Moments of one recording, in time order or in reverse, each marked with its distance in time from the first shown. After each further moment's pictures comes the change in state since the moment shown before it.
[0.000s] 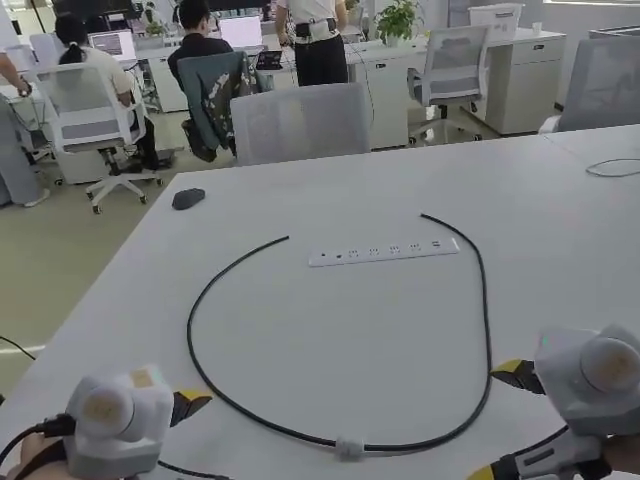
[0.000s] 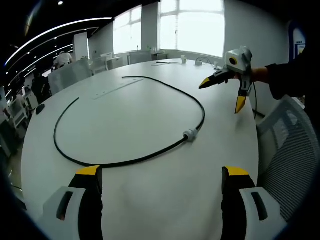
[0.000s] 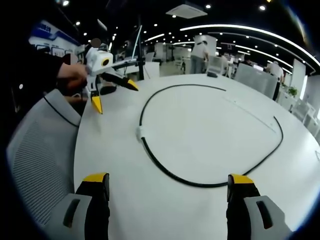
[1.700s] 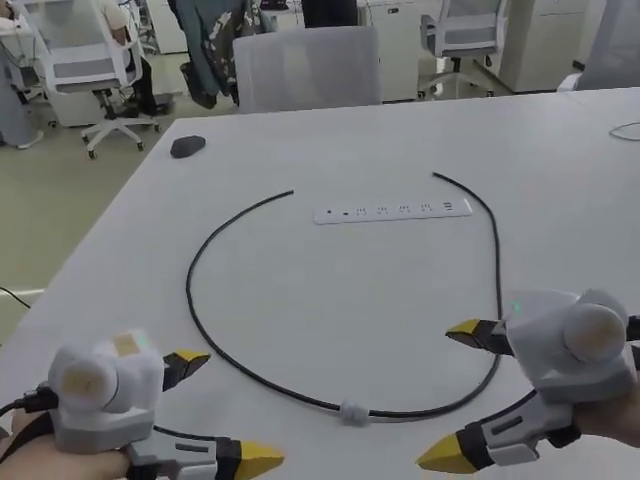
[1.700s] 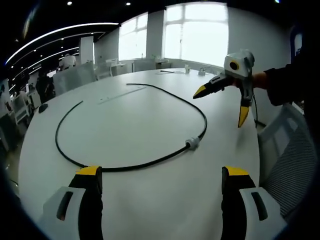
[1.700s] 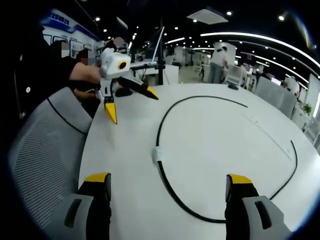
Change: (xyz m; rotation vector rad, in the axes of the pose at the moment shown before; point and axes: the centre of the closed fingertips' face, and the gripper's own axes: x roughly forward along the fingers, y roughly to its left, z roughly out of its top) left arm 0.001 0.002 0.011 -0.025 -0.109 0.013; right arm 0.037 0.032 0.041 -0.124 -0.028 0.129
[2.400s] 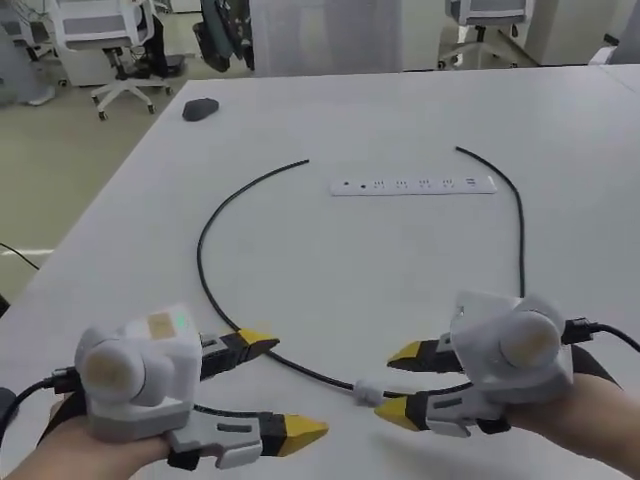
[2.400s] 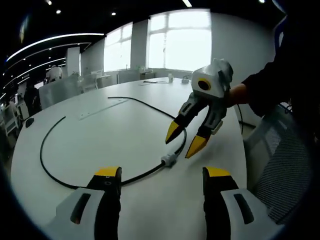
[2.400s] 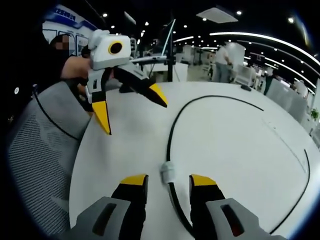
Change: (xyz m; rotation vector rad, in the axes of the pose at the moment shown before) left arm 0.015 -0.043 0.021 0.043 -0.064 -0.120; right arm 0.058 0.018 0.006 -0.024 0.018 0.055
